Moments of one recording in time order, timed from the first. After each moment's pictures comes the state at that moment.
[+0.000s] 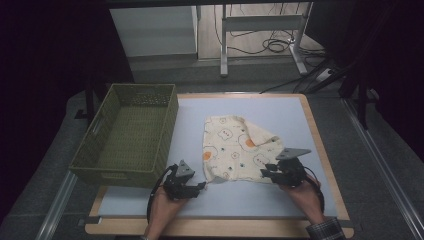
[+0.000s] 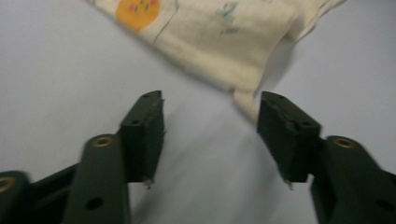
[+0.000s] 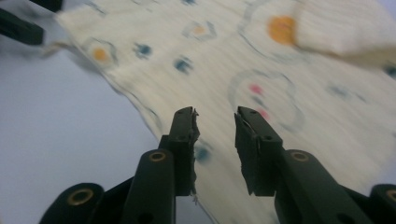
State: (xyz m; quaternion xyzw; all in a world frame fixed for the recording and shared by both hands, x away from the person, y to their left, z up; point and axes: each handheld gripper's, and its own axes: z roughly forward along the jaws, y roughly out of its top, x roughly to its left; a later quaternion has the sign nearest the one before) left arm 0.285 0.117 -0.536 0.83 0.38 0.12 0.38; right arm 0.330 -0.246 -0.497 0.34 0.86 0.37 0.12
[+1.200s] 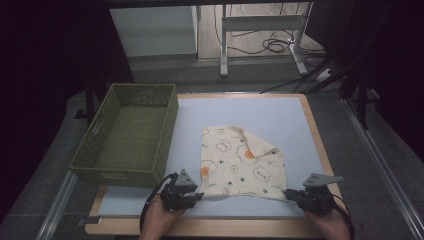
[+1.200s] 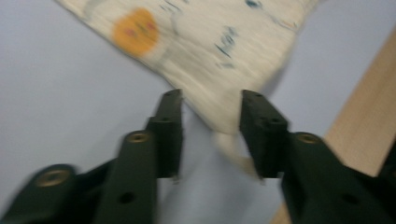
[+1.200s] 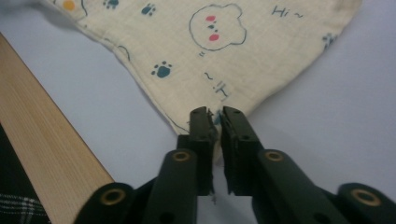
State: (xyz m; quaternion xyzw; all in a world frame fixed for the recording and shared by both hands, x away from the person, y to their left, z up) left arm 0.251 0.120 -0.511 0.86 0.37 0.10 0.35; right arm 0.264 -0.306 -0.508 0.37 0.85 0.37 0.10
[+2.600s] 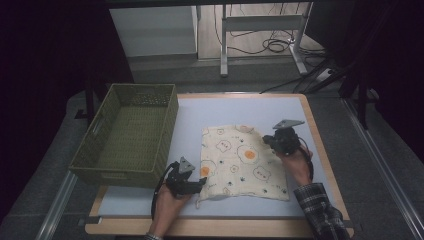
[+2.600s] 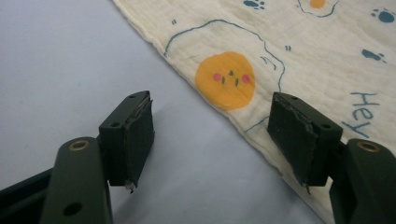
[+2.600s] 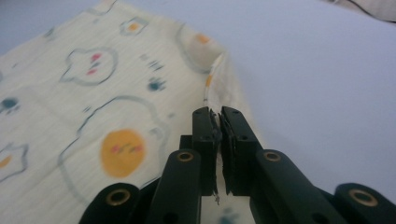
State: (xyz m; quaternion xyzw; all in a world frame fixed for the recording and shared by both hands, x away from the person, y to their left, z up) left arm 0.296 0.115 -0.546 0.82 0.42 0.15 0.37; right arm 0.430 -0.239 -0.486 0.37 0.83 0.37 0.19
